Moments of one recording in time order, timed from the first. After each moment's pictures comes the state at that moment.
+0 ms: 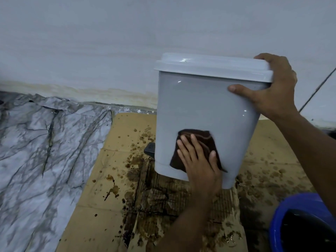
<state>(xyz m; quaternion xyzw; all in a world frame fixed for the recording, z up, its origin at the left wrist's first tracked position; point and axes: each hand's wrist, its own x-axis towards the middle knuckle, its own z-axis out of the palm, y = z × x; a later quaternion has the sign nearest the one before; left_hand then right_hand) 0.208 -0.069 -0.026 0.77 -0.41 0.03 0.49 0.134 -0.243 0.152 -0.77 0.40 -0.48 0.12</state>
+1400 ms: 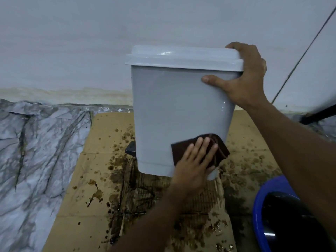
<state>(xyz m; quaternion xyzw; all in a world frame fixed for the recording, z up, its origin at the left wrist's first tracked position) 0.229 -0.059 -0.050 0.59 -0.75 0.17 0.24 0.136 -0.236 0.158 -0.77 0.41 -0.47 0.14</state>
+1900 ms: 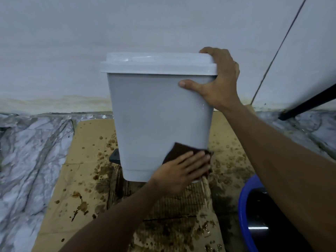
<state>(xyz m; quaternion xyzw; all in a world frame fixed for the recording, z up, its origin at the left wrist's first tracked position) 0.262 -0.068 -0.037 0.38 -0.89 0.23 0.05 0.135 -0.231 0.161 -0.77 0.41 -0.47 0.15</state>
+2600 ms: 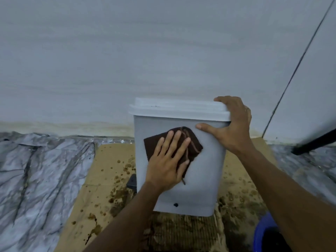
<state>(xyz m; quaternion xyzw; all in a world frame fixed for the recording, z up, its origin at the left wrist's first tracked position) 0.323 -0.102 0.040 0.60 -0.71 0.27 0.26 0.131 -0.210 0.169 -0.78 0.38 -0.47 0.13</state>
